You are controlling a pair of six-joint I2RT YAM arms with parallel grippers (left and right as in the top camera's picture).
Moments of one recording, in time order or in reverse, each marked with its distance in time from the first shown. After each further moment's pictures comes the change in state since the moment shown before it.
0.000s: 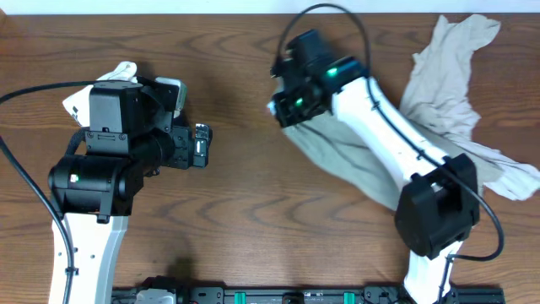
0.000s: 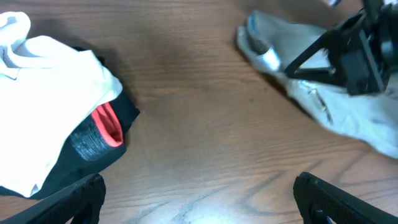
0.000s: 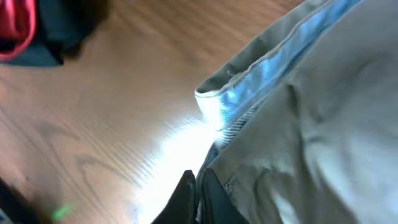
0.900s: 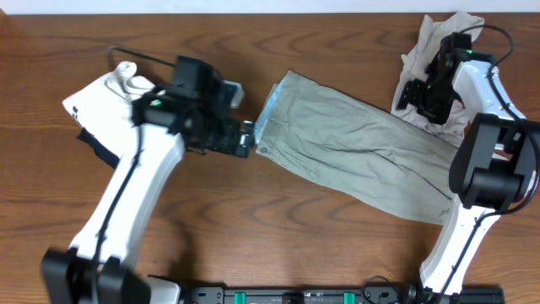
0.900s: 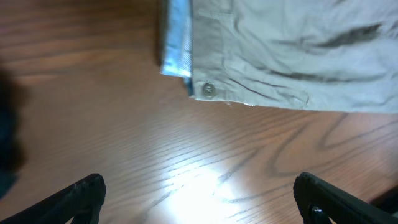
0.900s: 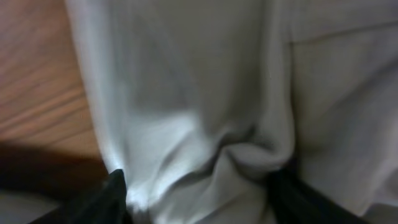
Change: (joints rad) left arm -0.164 0.404 0.000 0.060 0.106 0.000; right arm -0.698 0.251 0.003 -0.058 0.182 0.095
